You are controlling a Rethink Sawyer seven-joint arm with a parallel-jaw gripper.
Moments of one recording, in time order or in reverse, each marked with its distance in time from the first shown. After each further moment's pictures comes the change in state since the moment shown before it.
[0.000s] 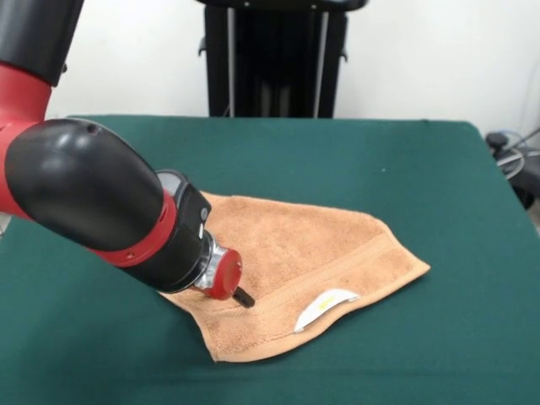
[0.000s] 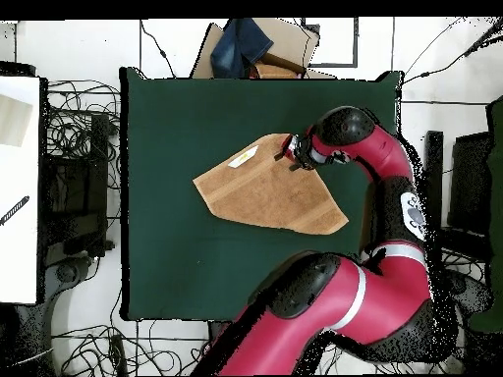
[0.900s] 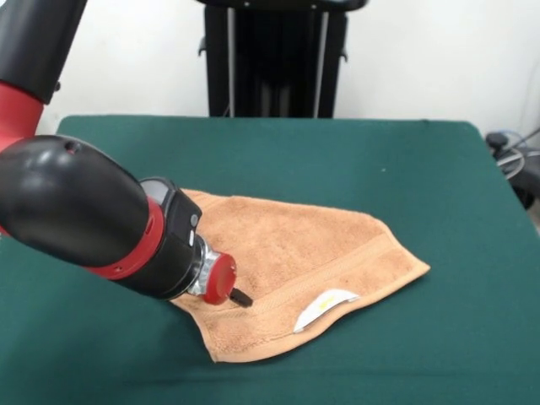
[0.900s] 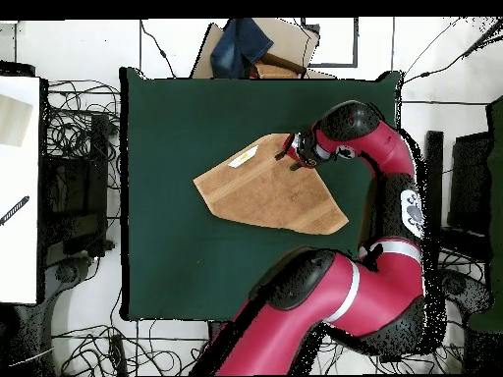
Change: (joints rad) arm 0.003 0.070 0.000 -0.135 0.009 0.139 0.000
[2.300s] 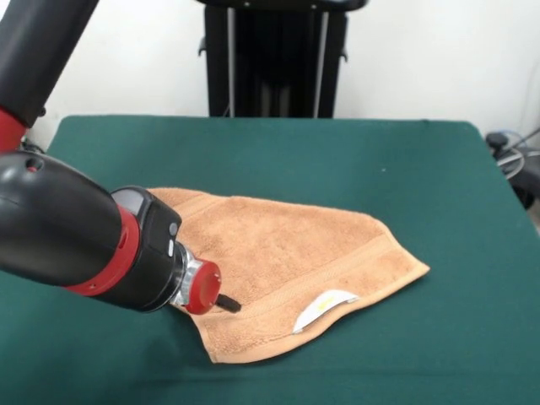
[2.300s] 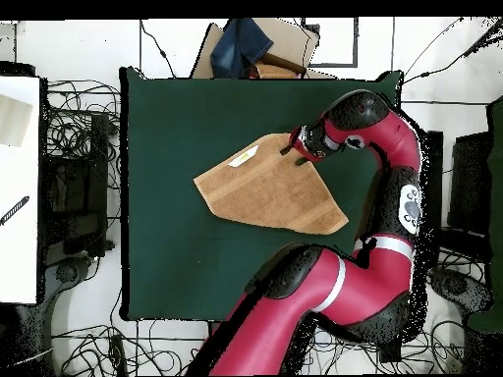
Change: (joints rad) arm 0.012 0.105 0.001 -0.249 -0.001 0.181 0.000
